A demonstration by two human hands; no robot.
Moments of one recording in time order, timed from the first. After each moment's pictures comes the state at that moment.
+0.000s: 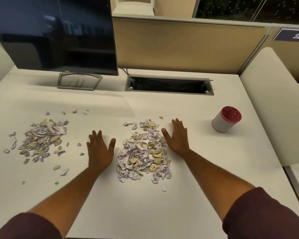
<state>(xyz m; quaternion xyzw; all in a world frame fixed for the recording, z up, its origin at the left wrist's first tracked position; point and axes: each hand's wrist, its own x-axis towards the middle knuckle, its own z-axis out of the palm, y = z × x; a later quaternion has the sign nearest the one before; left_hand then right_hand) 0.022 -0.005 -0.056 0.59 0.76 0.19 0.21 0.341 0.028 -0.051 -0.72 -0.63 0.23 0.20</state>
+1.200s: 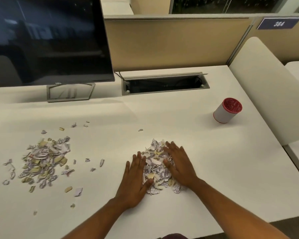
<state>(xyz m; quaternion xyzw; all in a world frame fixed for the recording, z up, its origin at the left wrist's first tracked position) 0.036 -0.071 -0.060 0.83 0.46 0.09 0.29 0.285 -0.072 -0.071 -0.65 -0.69 0.23 0.21</state>
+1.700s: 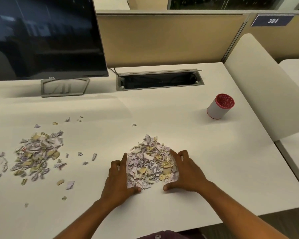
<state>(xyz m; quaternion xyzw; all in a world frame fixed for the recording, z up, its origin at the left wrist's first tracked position) 0.024 -0.088 -0.043 0.74 0.59 0.05 0.33 0.315 -0.118 -0.017 -0.71 -0.64 0.29 -0.01</state>
